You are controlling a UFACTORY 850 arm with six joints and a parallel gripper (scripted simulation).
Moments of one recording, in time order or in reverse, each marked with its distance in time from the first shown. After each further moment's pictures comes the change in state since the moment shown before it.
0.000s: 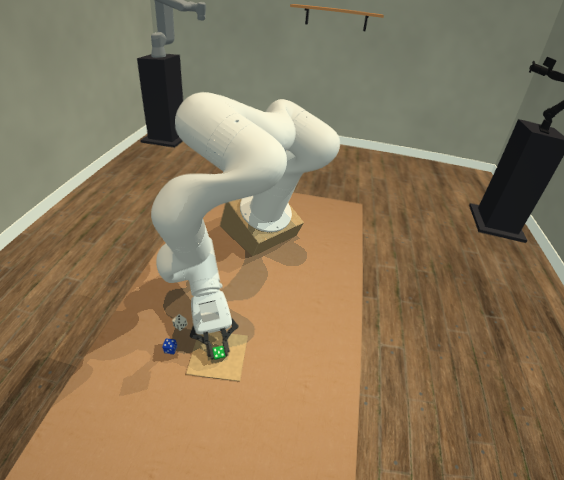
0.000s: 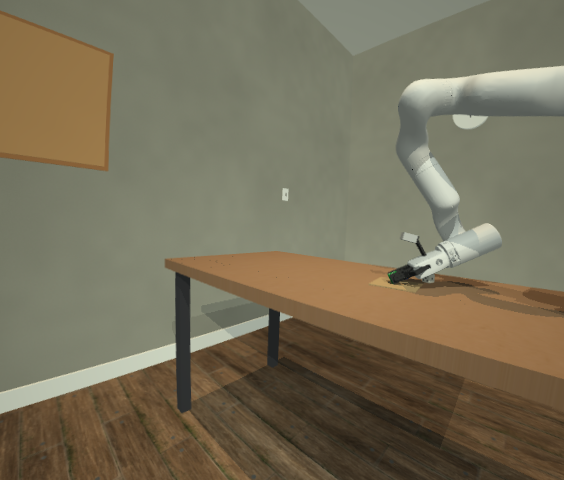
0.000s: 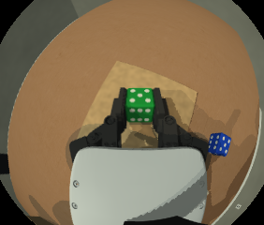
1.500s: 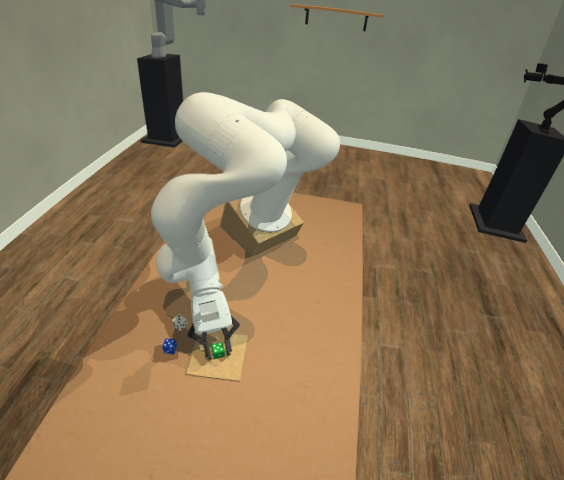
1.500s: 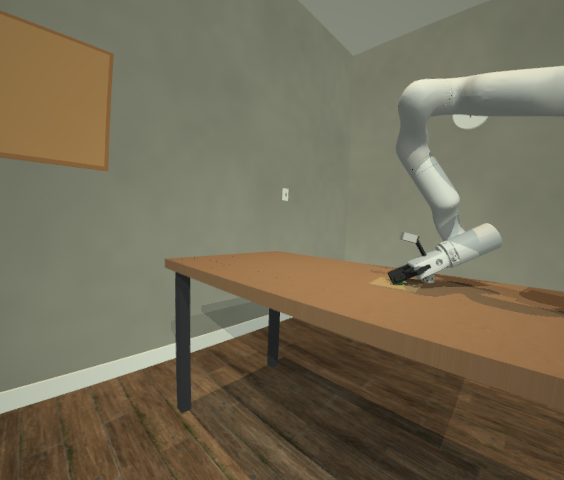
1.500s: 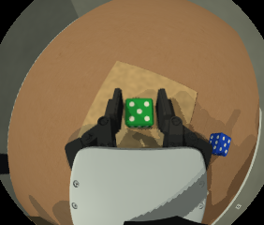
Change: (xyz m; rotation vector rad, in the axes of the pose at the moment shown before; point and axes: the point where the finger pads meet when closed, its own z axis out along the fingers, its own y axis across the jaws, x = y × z) arm 0.000 0.000 0.000 0.000 0.000 0.000
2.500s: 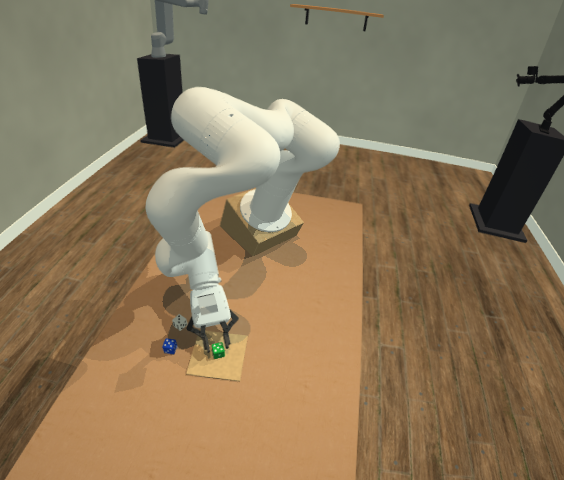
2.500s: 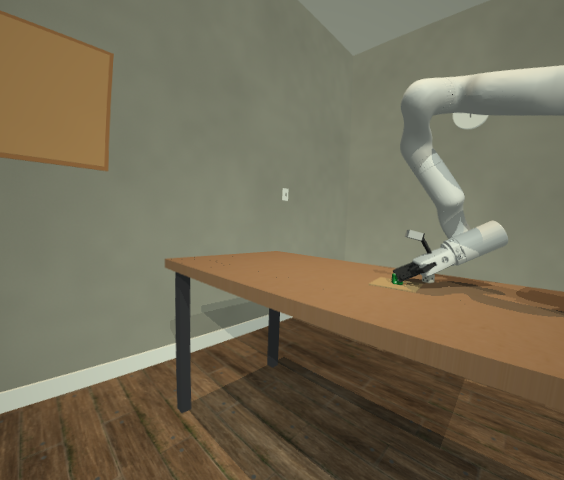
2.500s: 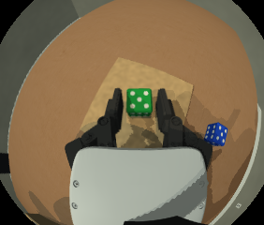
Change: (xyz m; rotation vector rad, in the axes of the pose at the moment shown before) arm 0.000 0.000 -0.018 0.000 0.000 0.000
